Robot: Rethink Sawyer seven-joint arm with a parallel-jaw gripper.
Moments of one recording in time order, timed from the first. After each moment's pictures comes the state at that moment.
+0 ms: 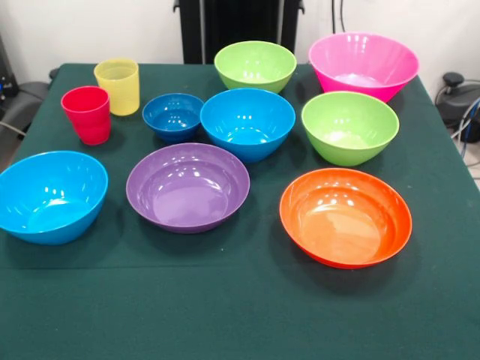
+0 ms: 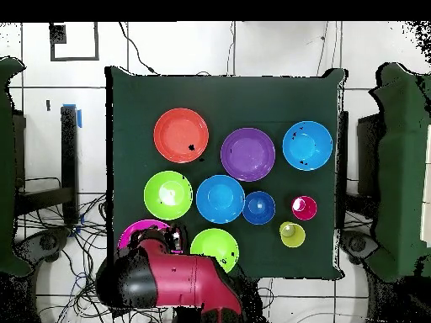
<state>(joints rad) -0.02 -1.10 -0.01 2.22 0.00 0.31 1.63</state>
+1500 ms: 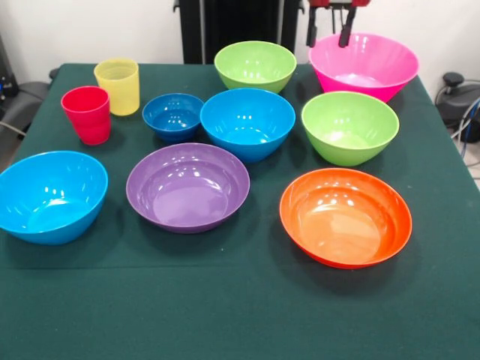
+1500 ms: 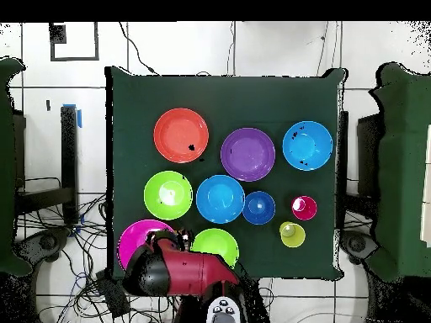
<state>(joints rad) -0.03 -0.85 -0.03 2.25 0.00 0.08 1.67</state>
